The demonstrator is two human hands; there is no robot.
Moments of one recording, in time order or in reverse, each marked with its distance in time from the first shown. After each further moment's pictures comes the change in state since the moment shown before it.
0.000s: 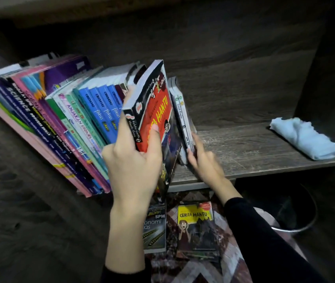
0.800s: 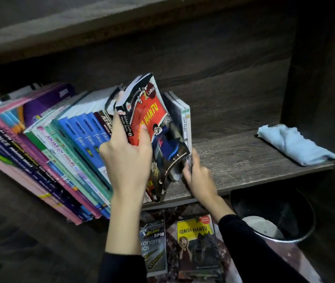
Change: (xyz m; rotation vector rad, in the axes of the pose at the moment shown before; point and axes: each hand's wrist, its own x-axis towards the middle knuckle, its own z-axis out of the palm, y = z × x) left_hand 0.029 0.005 0.041 -0.012 -0.081 -0.149; right_hand 0.000 0.007 0.005 0.018 0.143 0.083
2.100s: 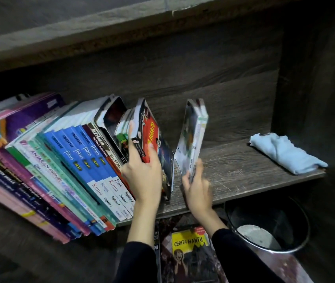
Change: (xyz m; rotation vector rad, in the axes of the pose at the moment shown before) left_hand -0.012 -0.032 0.065 -0.078 0.051 -0.033; right_hand -0.002 -0.004 0.002 0.181 0.315 0.062
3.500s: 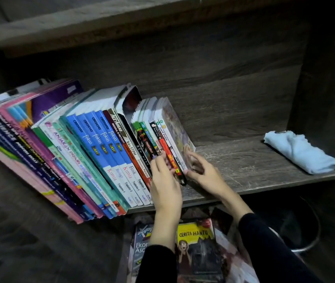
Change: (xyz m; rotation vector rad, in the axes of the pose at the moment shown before) left_hand -0.048 -0.046 0.010 0.195 -0.276 -0.053; right_hand 0.033 0.031 0.000 0.328 -0.523 0.055
